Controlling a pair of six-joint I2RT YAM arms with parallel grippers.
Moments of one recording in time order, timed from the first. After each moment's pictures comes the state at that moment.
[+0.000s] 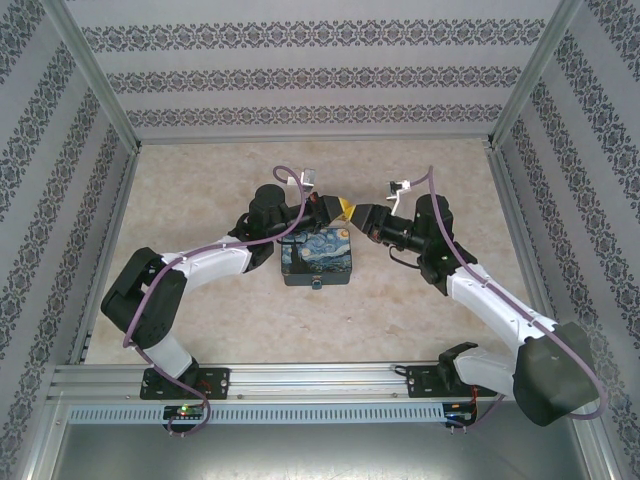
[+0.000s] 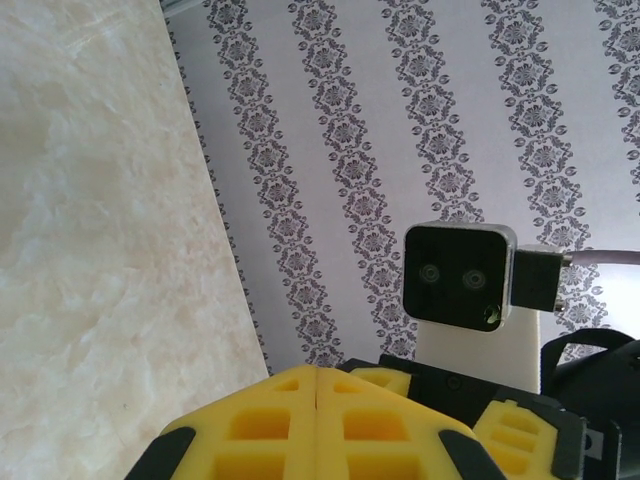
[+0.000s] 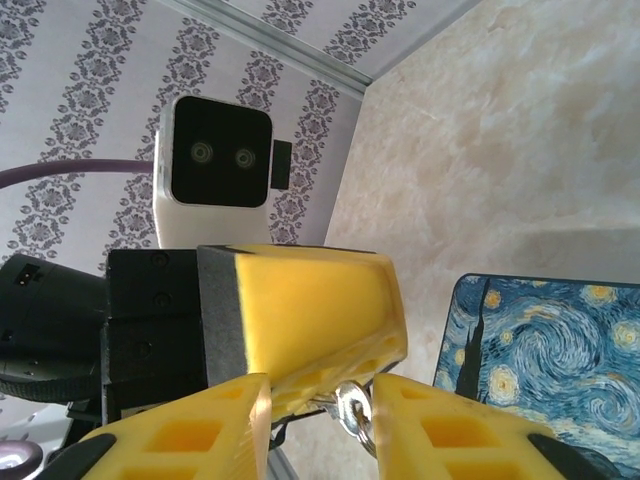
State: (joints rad) left arm -0.59 1.65 0.96 0.63 0.54 -1.19; right arm 0.38 1.16 0.68 0.25 -0.64 1.00
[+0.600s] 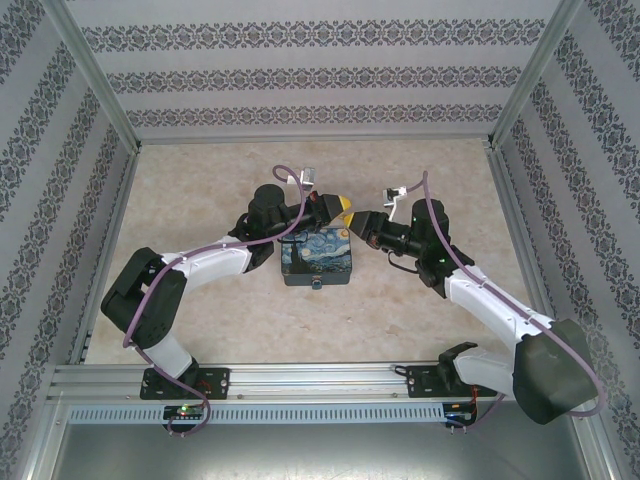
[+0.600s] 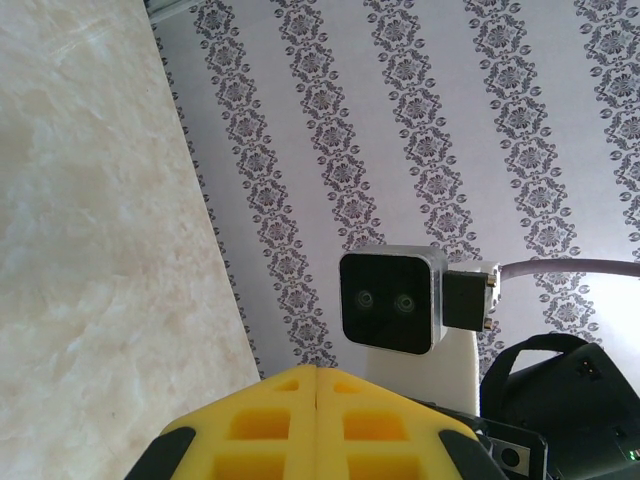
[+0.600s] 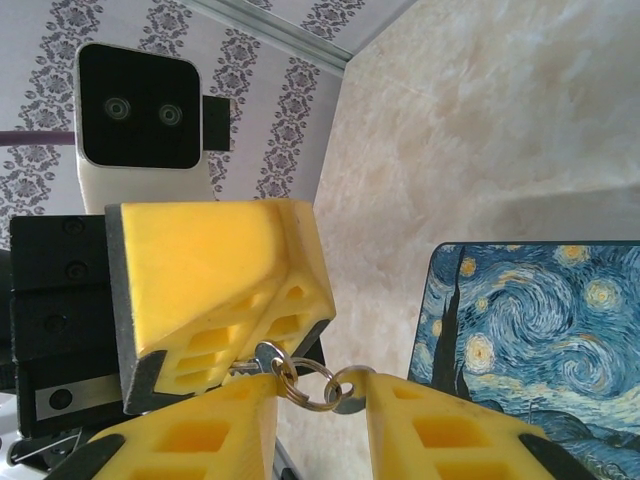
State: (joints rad) left arm -0.59 1.65 0.96 0.65 0.54 -1.19; right arm 0.38 1.17 0.65 0.24 -0.64 1.00
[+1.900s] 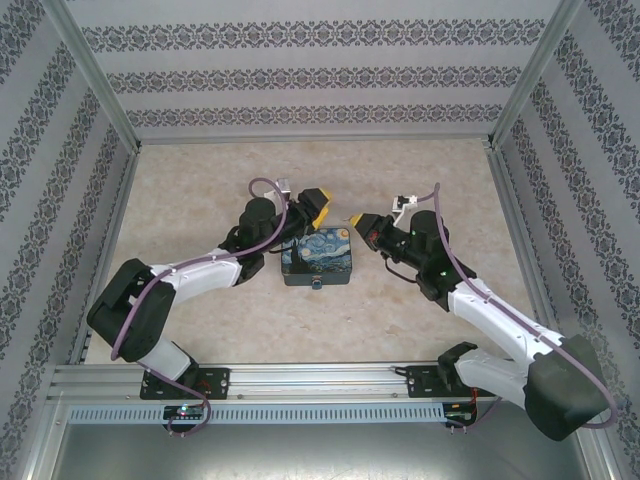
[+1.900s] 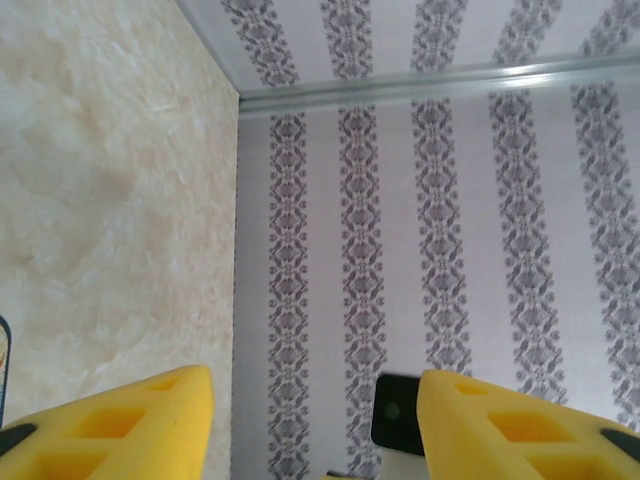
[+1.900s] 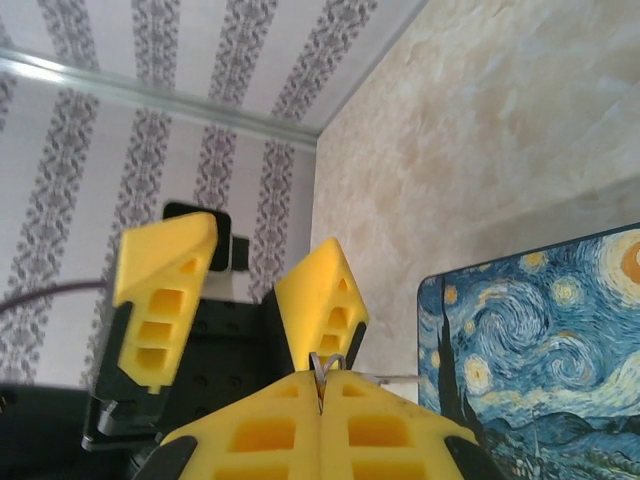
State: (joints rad) left arm -0.60 1.56 0.81 0.66 0.24 -1.45; right arm 0.48 1.06 0.59 0.24 -0.34 1.21
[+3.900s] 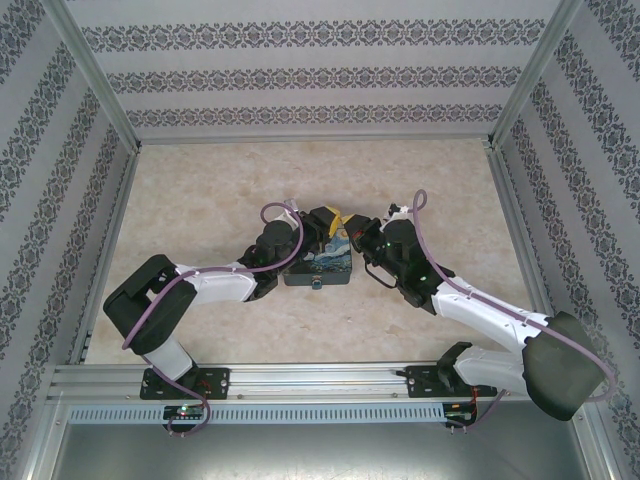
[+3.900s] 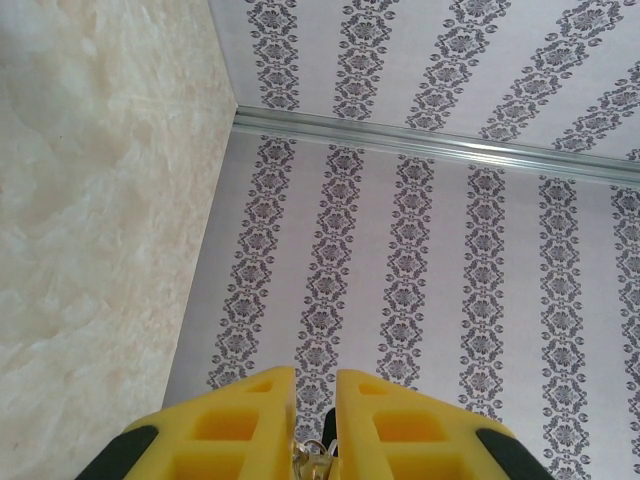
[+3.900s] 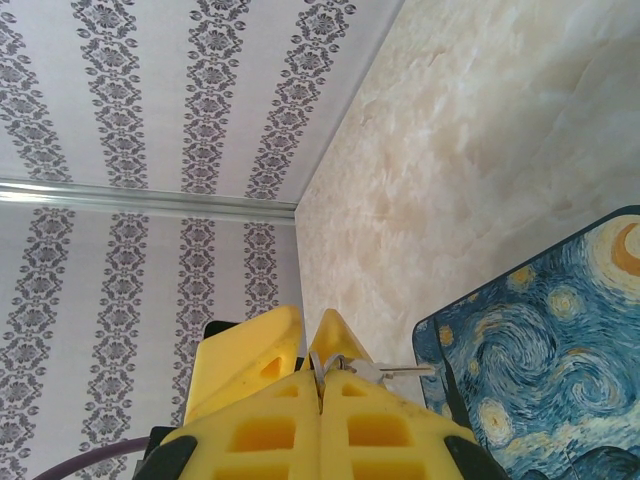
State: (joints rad) left arm -0.74 1.64 0.75 0.85 0.00 -1.69; right arm 0.65 1.16 0.59 0.31 0.02 1.39
